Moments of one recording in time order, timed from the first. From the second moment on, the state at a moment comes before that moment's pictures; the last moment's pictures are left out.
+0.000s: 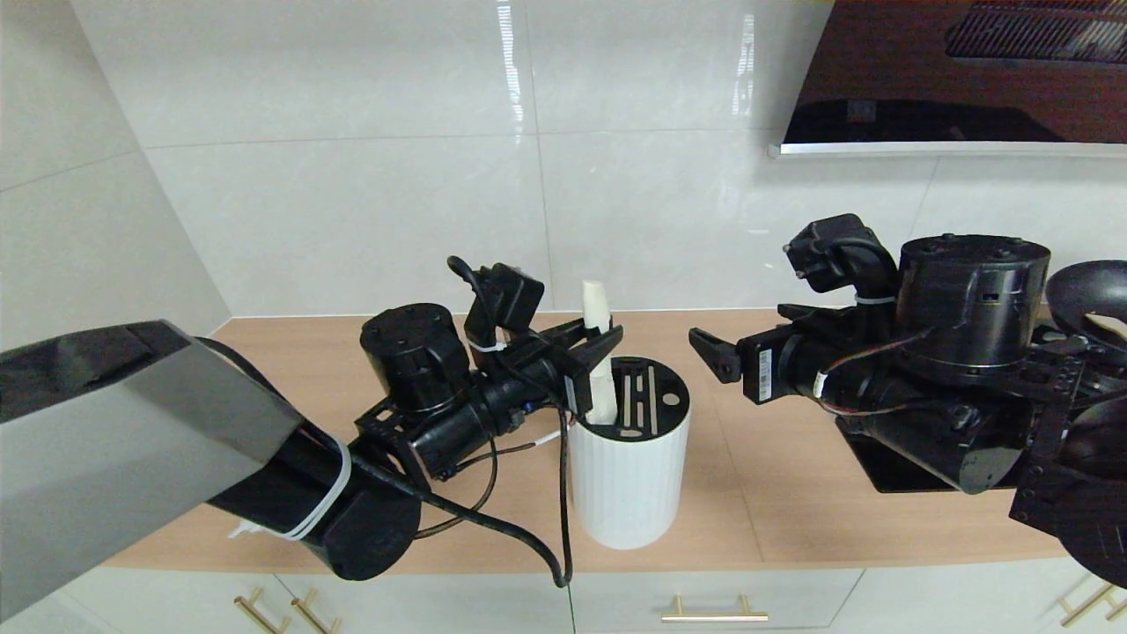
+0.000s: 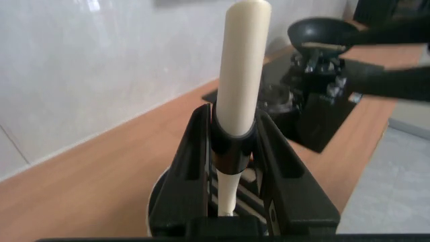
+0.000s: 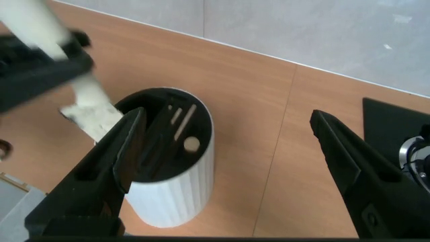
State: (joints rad) left arm -0.56 2.07 -0.84 -1.35 -0.28 -0.03; right arm 0.68 1.68 -0.86 -0.70 -0.33 -0.02
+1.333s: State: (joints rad) left arm -0.56 2.08 -0.87 -1.40 -0.20 -0.03; right arm 0.68 1.65 -0.86 -0.70 -0.33 -0.01
